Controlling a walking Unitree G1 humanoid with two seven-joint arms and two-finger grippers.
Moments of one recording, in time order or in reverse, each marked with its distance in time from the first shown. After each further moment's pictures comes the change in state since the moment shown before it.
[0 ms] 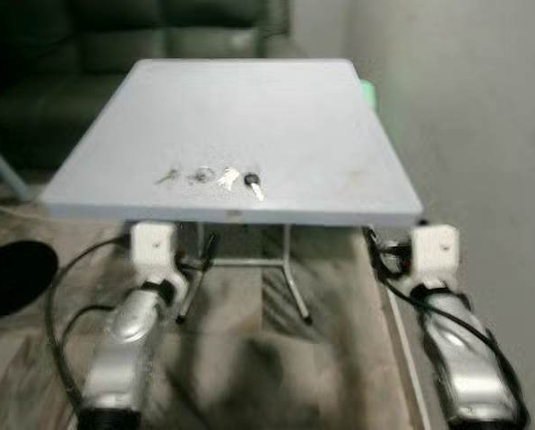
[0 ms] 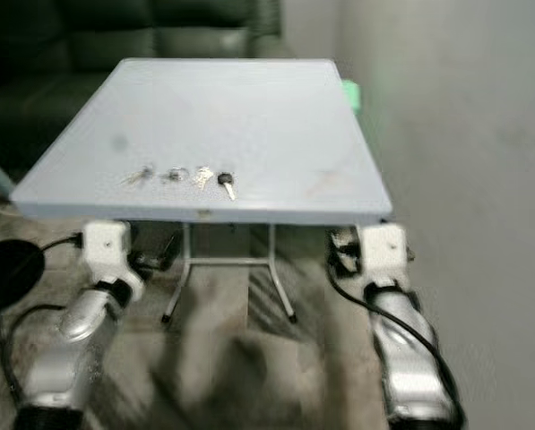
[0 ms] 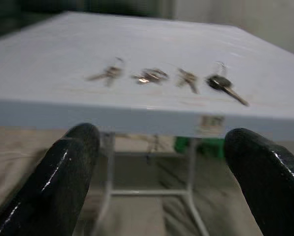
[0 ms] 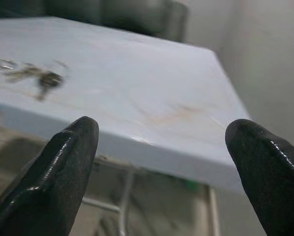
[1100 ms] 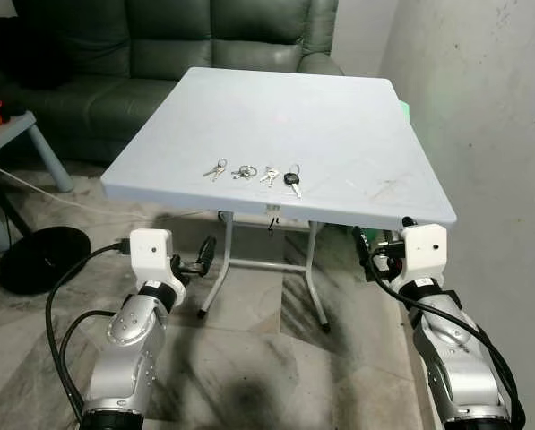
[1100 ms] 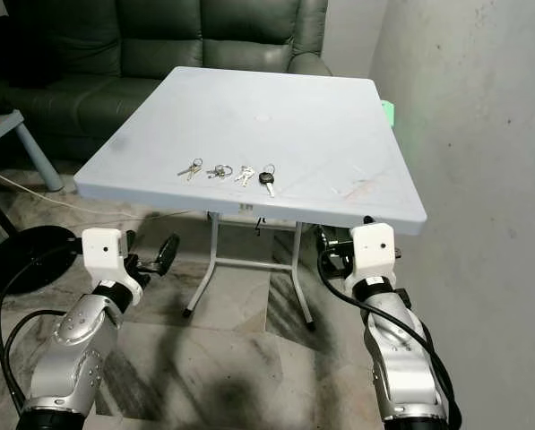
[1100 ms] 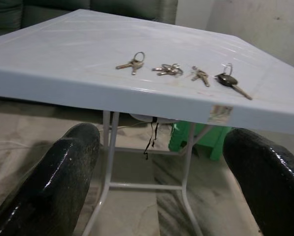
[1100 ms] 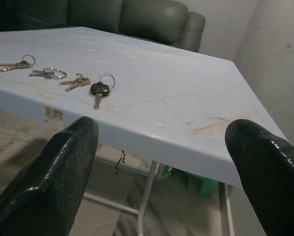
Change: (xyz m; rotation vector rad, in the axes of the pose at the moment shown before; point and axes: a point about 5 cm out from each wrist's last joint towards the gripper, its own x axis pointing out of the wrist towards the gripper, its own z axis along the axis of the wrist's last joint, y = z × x) left arm -0.001 -0.008 -0.005 -0.031 0.009 -0.010; right arm -0.003 -0.004 -0.004 0.038 0.007 0.005
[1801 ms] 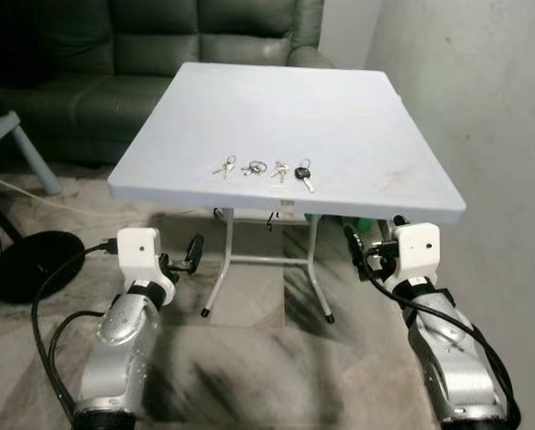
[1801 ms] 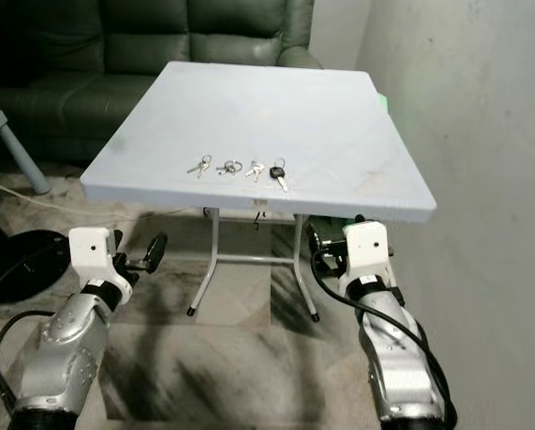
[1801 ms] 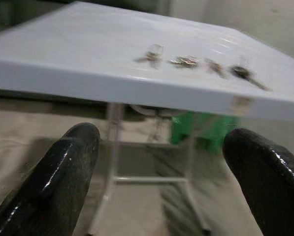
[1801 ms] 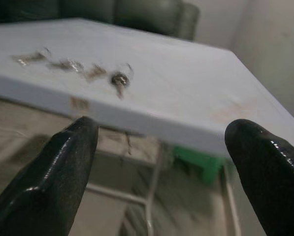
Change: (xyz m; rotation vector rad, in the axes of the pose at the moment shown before) left arm -0.002 -0.001 -0.006 -0.022 0.021 0.016; right arm -0.003 0.000 -0.004 0.005 0.023 0.014
